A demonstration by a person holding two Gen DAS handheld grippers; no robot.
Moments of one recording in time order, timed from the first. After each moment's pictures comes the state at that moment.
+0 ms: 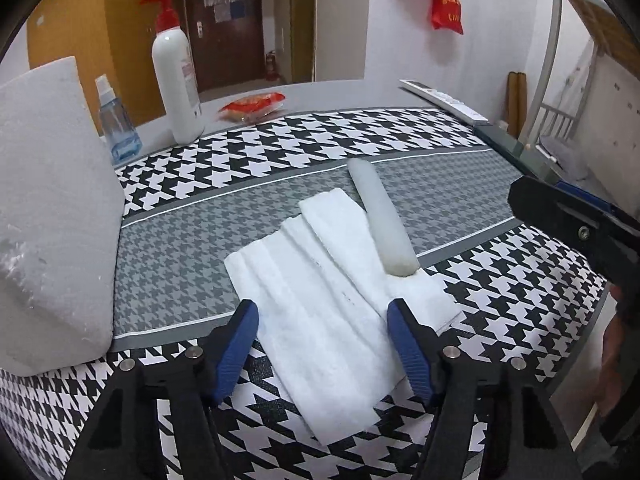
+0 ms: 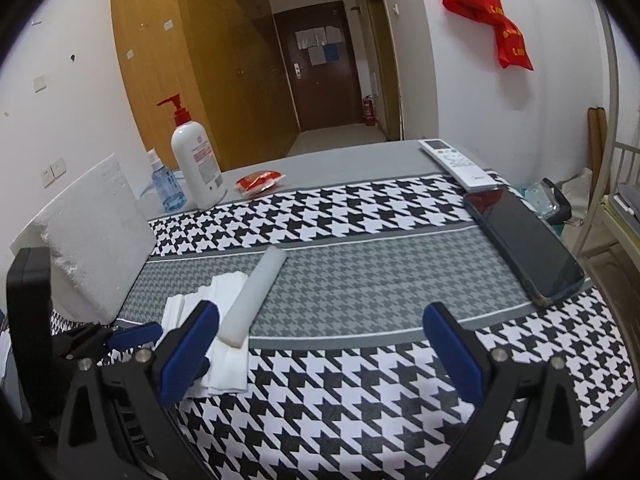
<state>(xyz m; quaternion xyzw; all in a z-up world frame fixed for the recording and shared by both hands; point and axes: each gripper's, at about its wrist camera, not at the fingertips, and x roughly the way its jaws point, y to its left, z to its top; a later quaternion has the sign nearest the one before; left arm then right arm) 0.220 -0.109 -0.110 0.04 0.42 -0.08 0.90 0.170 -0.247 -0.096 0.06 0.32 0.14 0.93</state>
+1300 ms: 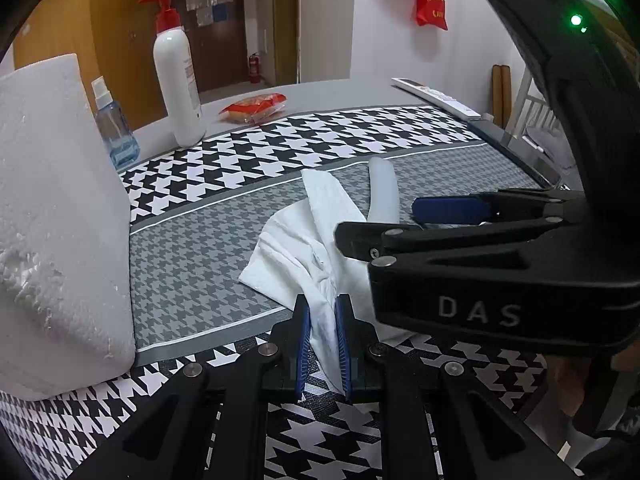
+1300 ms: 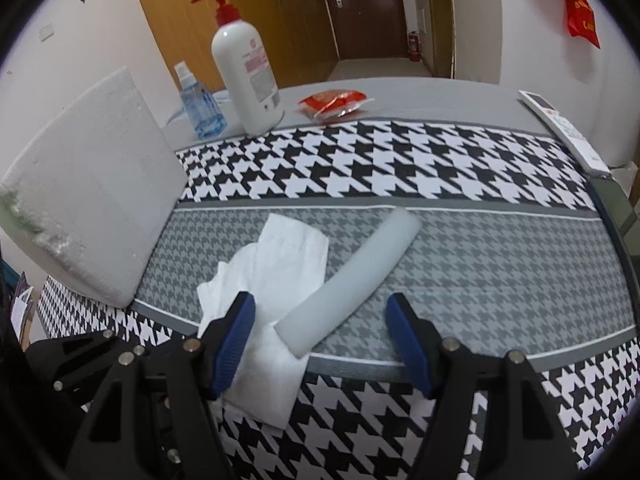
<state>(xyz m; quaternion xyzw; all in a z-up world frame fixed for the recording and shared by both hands) 0.219 -0.083 -0.107 0.05 0.42 -0.11 0.90 0.226 -0.148 -0.124 0.01 0.45 0.21 0.87</state>
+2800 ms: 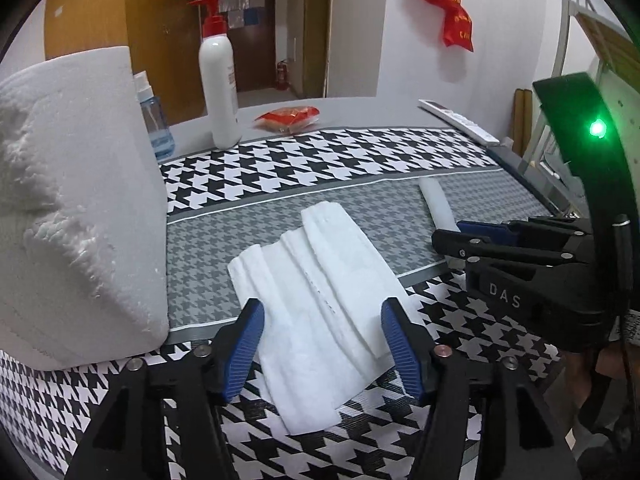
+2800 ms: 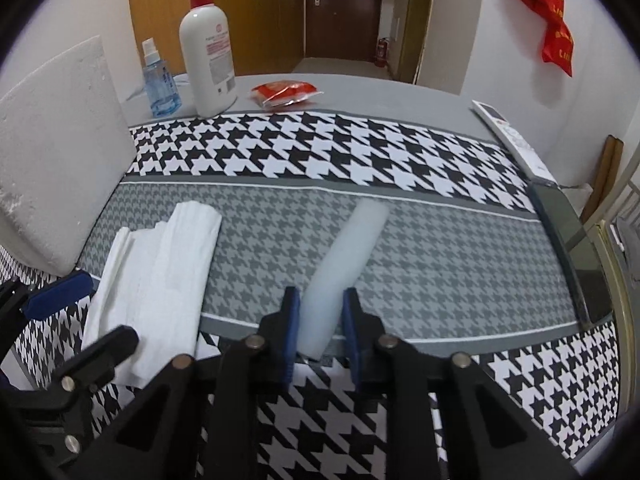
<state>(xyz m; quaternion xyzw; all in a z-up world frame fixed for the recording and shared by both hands) 0.208 -0.072 -0.097 0.01 0.41 -0.07 0.91 0.215 -0.171 -0.123 -0.06 0.44 0.13 0.88</state>
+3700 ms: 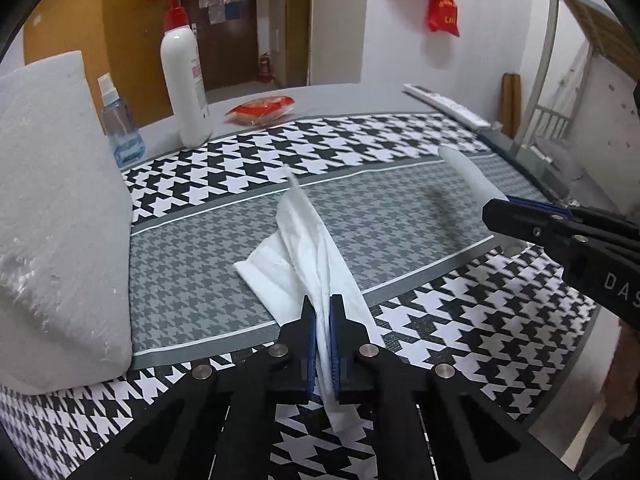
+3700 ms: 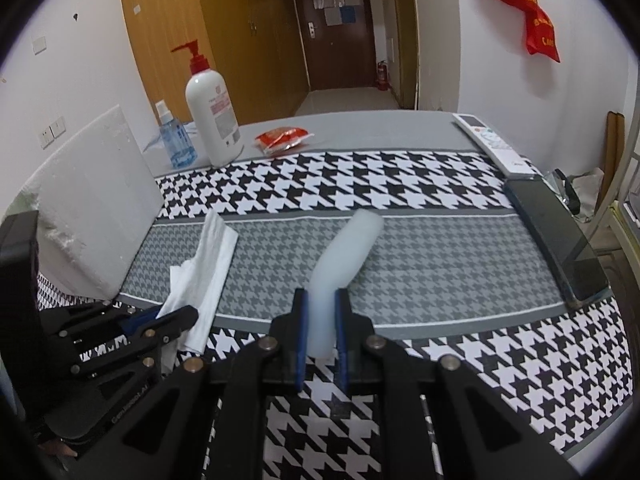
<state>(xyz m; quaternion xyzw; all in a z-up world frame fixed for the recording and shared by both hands) 0.225 -0.083 -0.104 0.02 0.42 -0.10 0.90 0.181 -0.214 -0.097 0.01 0.39 0.16 0.91</state>
